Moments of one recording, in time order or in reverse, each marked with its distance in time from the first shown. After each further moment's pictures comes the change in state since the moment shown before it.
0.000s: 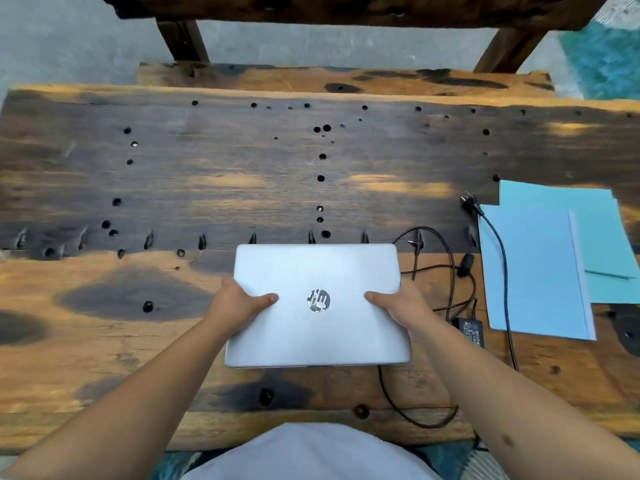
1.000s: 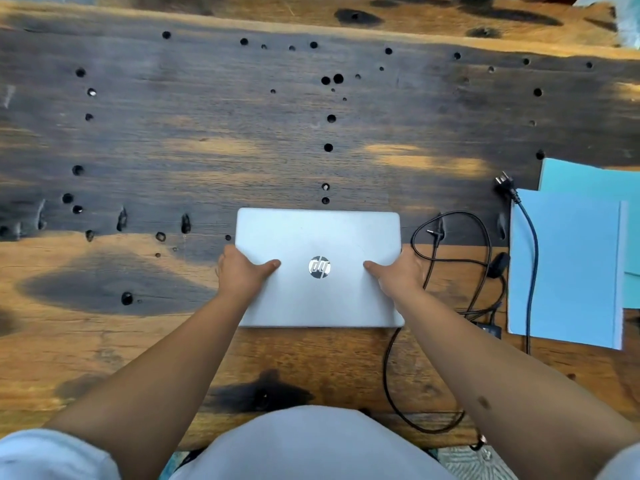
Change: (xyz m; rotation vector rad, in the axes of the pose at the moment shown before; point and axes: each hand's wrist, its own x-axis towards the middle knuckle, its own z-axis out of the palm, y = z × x) left_hand 0.079 0.021 0.034 -0.029 0.178 -0.110; right_hand 0.092 -0.012 0.032 -0.382 0.301 0.158
